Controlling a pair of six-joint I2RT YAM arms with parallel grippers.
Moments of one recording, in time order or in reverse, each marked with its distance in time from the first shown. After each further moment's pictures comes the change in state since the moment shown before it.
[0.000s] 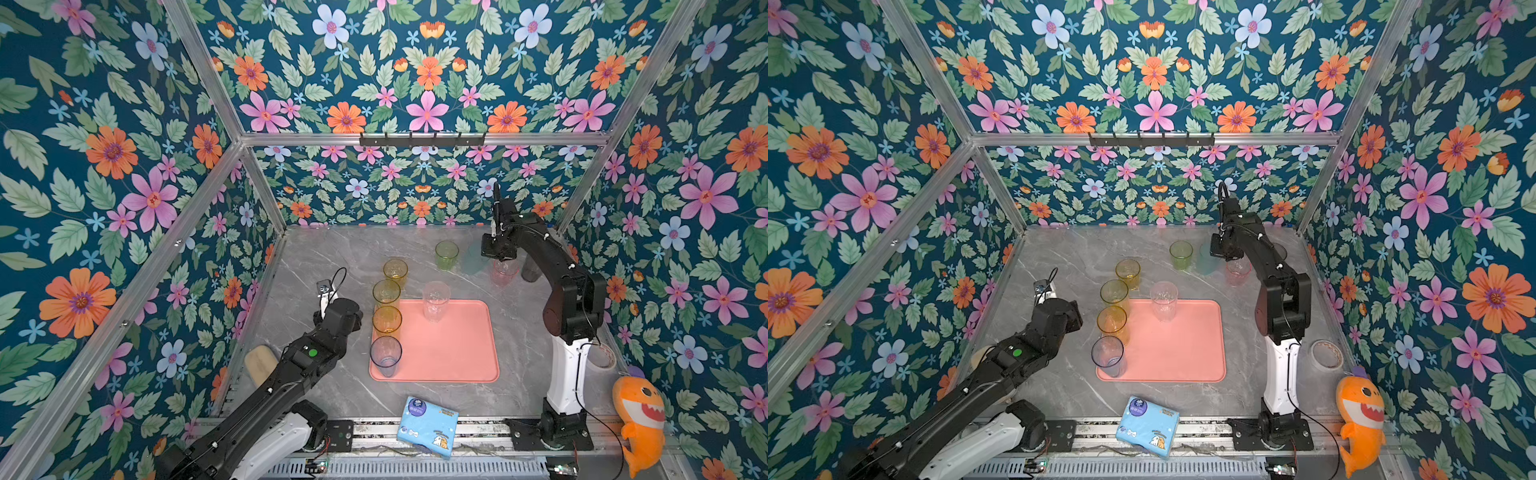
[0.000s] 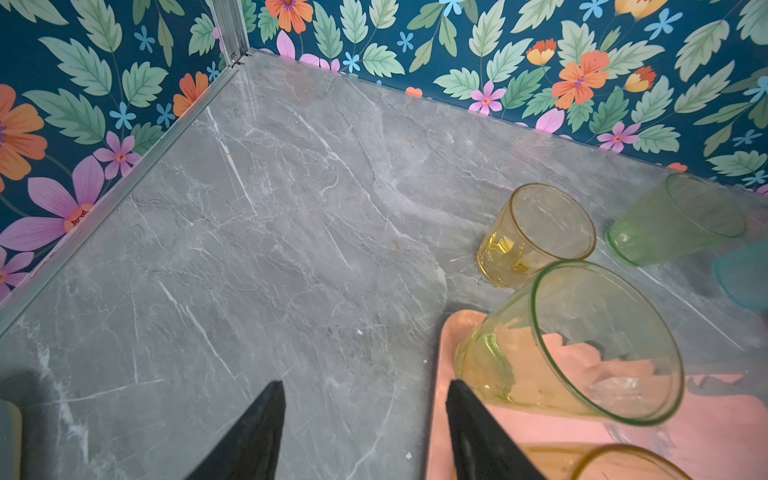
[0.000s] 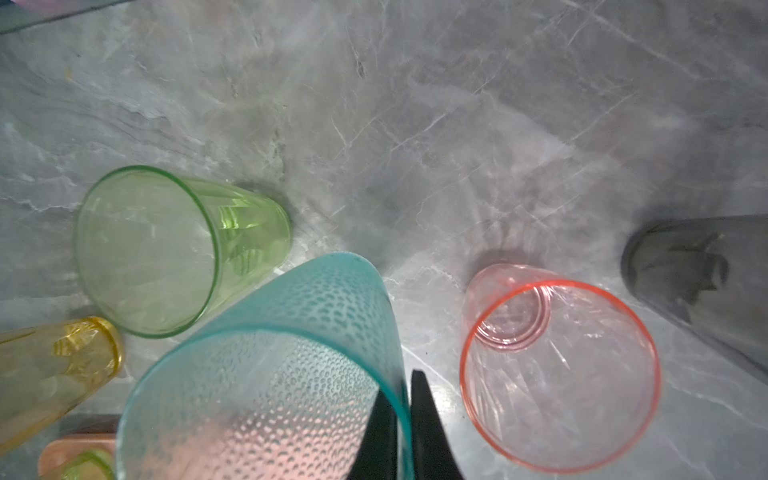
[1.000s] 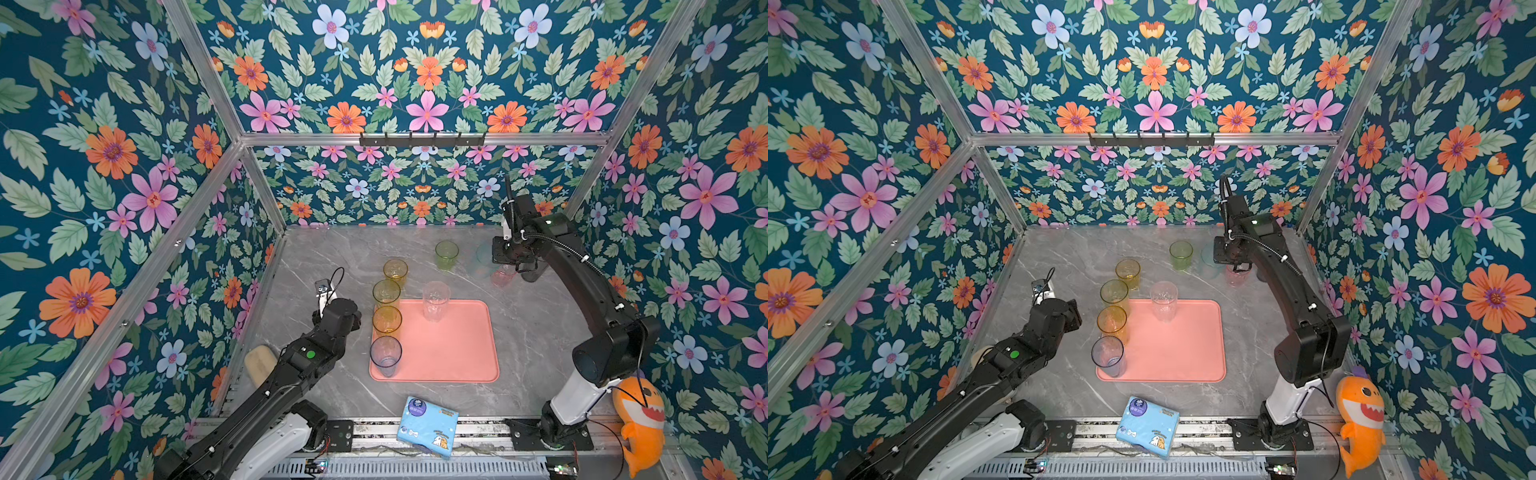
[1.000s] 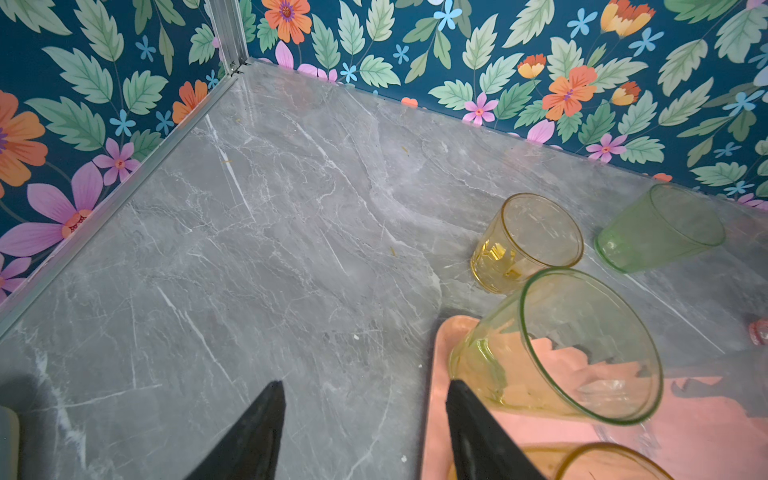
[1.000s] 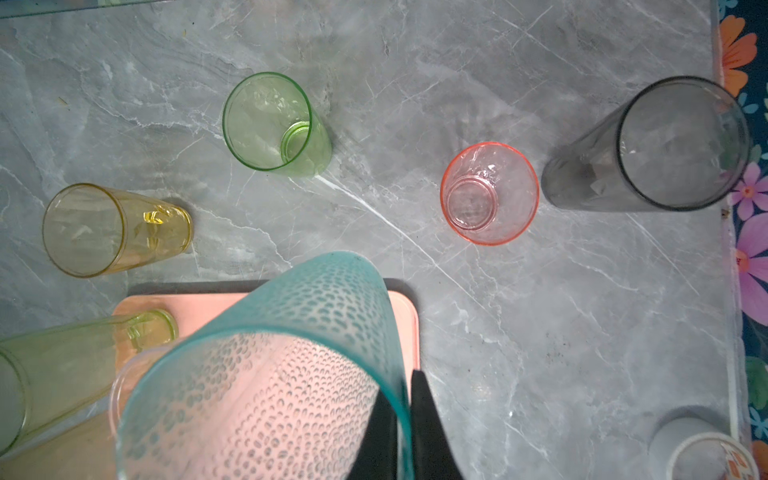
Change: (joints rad) left arm 0.000 -0.021 0.003 0.002 0.003 0.003; right arm 0.105 -0.394 -0.150 -0.193 0.093 0.000
